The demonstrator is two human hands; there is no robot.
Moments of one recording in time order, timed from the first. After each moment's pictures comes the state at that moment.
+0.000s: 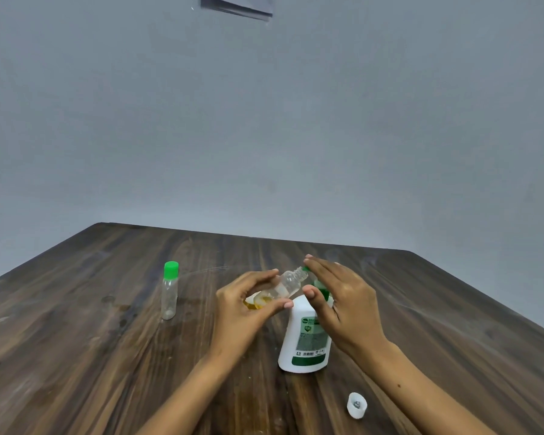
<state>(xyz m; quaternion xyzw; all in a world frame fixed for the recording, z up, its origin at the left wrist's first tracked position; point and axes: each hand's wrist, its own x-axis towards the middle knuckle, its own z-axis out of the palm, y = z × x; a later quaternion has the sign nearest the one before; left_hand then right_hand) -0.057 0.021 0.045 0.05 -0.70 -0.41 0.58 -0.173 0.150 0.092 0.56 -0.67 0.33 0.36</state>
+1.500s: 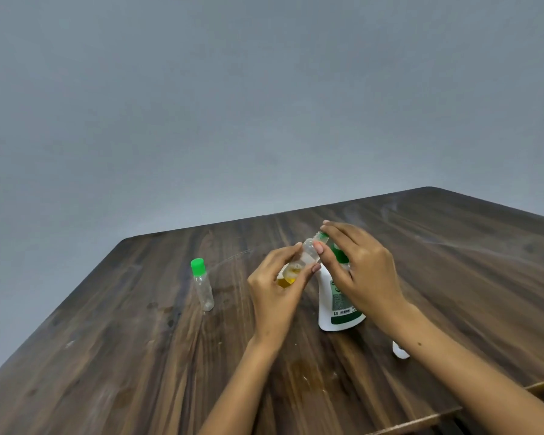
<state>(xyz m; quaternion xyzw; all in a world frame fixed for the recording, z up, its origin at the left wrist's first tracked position) -0.056 0.029 0.047 0.04 -0.74 -0.33 0.59 -0.153 0.140 0.078 0.47 -0.69 0.39 0.38</state>
